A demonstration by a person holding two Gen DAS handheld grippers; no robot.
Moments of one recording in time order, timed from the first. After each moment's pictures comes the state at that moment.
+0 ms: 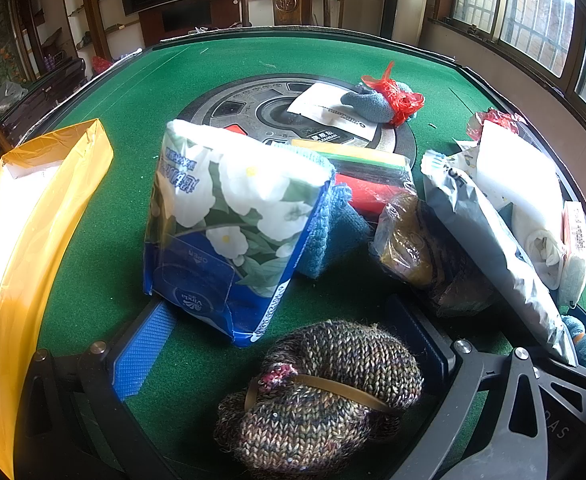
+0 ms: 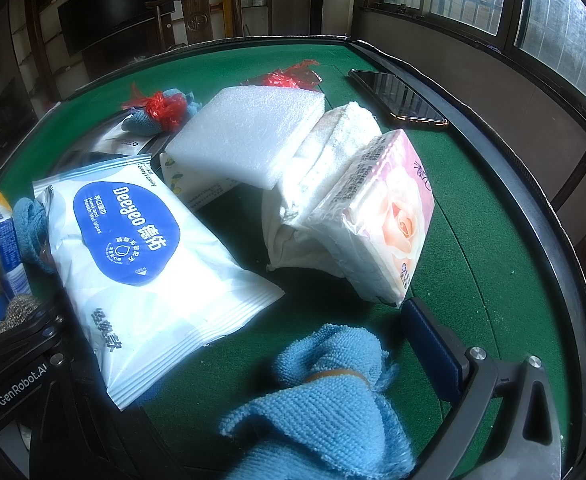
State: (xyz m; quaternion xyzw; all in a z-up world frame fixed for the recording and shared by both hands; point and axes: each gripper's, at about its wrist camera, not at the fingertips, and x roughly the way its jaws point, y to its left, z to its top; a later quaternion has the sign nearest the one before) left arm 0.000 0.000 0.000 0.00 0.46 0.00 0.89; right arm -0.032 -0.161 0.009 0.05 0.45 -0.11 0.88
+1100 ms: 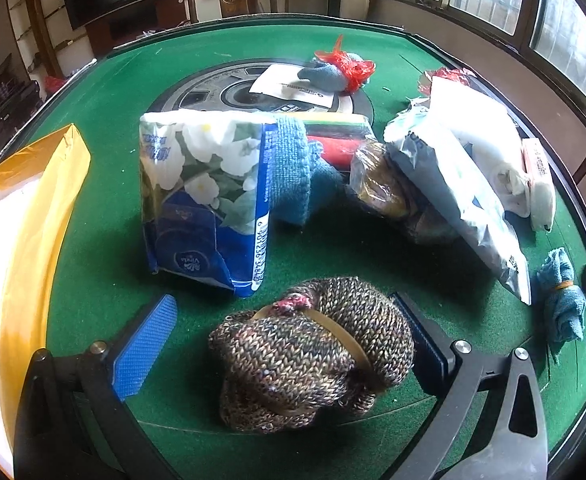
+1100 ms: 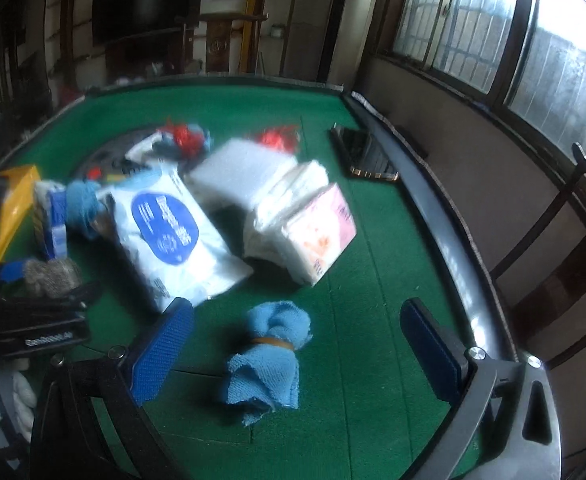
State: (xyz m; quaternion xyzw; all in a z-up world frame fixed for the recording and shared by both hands) left arm -0.025 0.009 0.005 0.04 0.48 -0.09 0.87; right arm -0.117 -0.160 0.084 -0.03 0.37 -0.11 0.92
